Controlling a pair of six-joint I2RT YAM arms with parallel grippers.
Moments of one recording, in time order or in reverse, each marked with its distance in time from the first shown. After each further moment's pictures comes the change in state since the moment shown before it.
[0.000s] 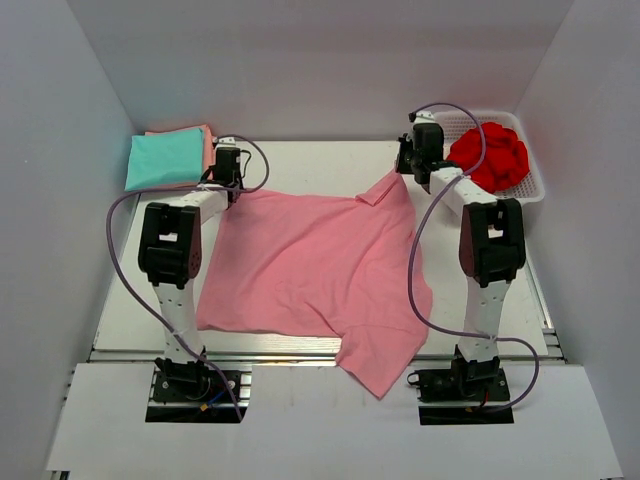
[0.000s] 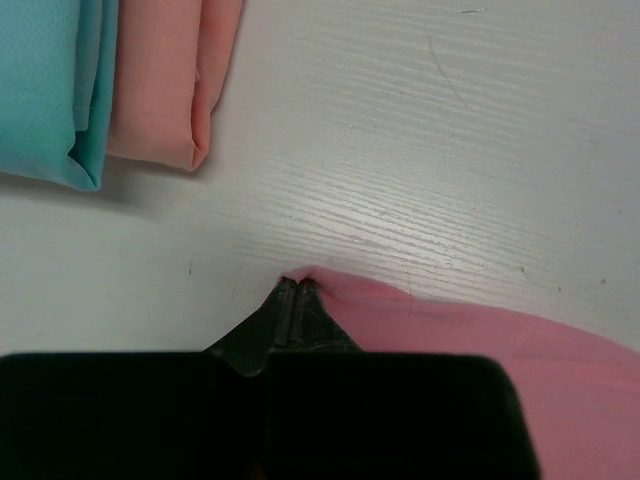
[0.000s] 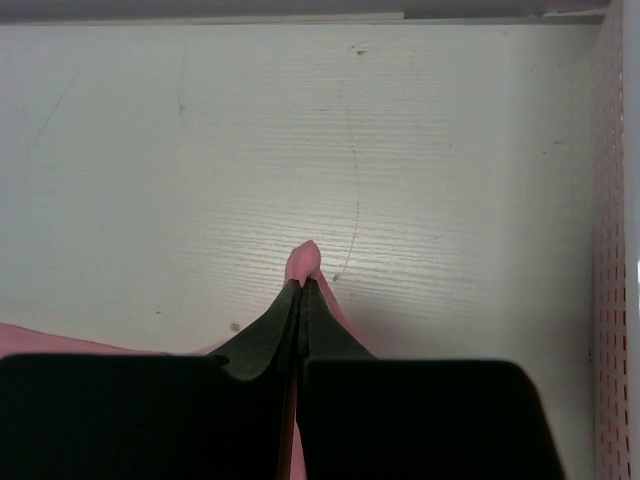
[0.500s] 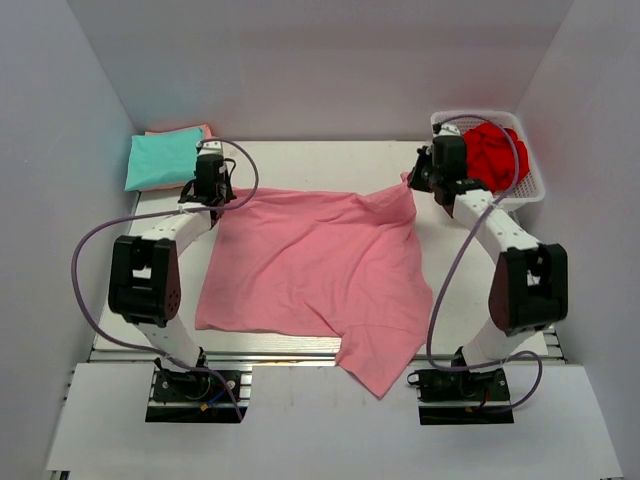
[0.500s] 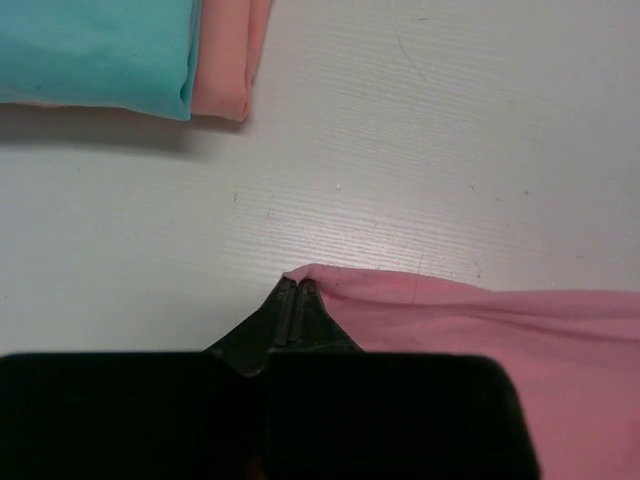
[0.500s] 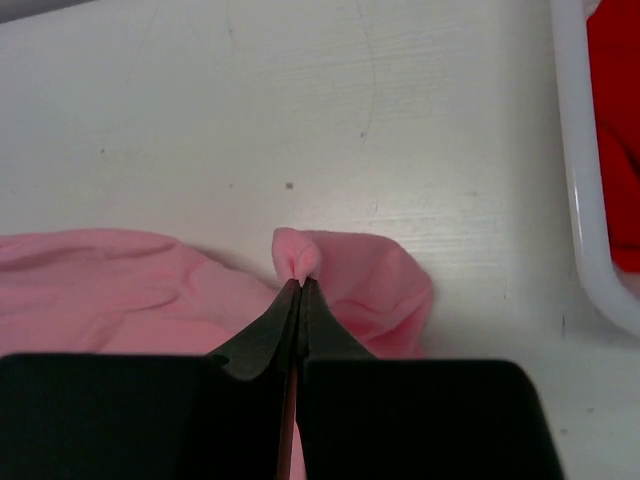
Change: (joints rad) left arm 0.020 -0.350 -0.291 0.057 0.080 0.004; right arm 0.004 -0.412 -0.312 -0.127 -0.004 0.161
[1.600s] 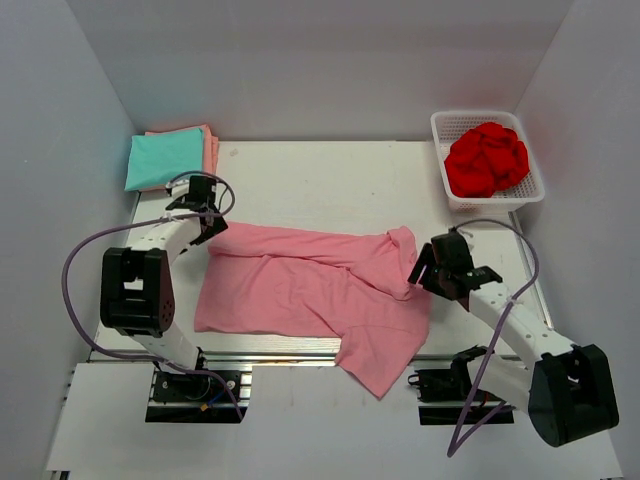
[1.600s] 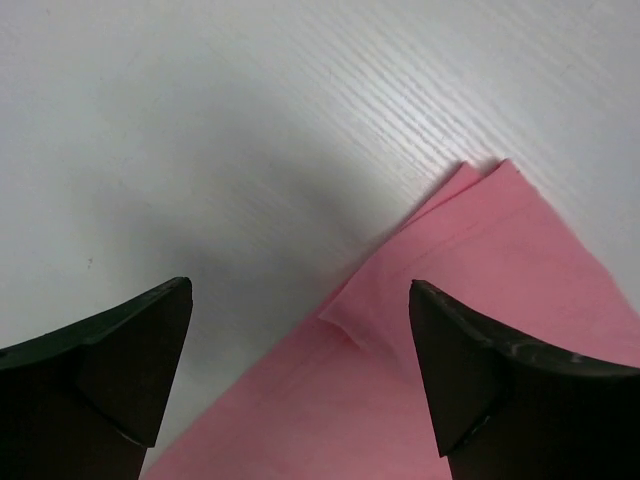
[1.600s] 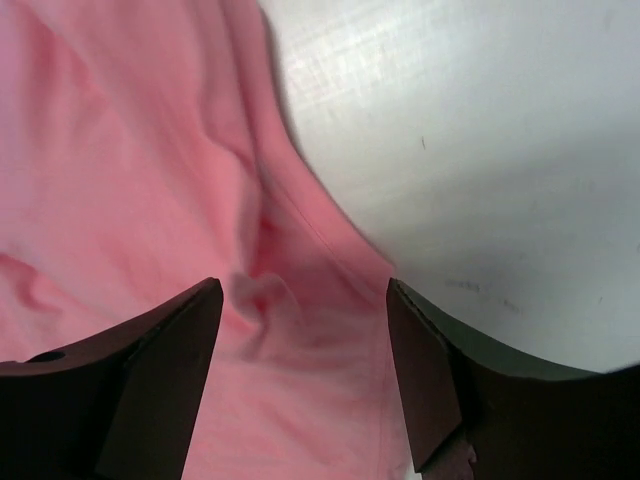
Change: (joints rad) left arm 0.051 -0.095 -0.095 -0.529 -0.213 -0.388; right arm 0.123 -0.629 -0.780 -0.278 0.142 0.357
